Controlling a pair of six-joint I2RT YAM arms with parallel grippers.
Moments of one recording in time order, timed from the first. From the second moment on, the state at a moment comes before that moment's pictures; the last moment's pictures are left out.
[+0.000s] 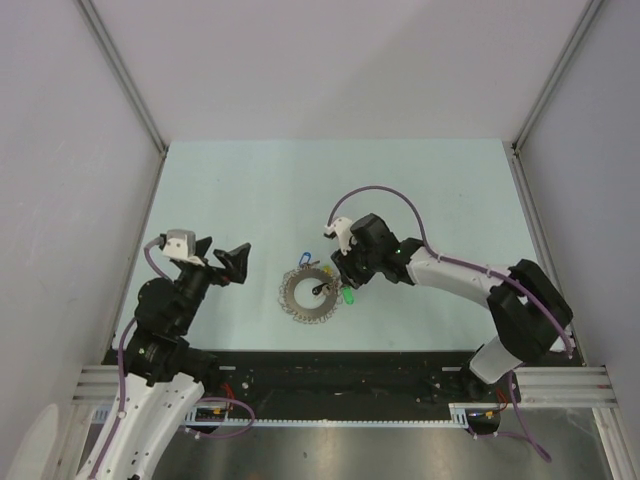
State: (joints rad) left arm -0.32 0.30 0.52 -0.20 -0.04 -0.20; right arm 0.77 1.60 0.97 -0.24 -0.19 -0.08
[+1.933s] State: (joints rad) left arm -0.32 0.31 0.52 -0.21 0.03 -0.20; right arm 0.94 1.46 0.61 0.13 0.10 0.82
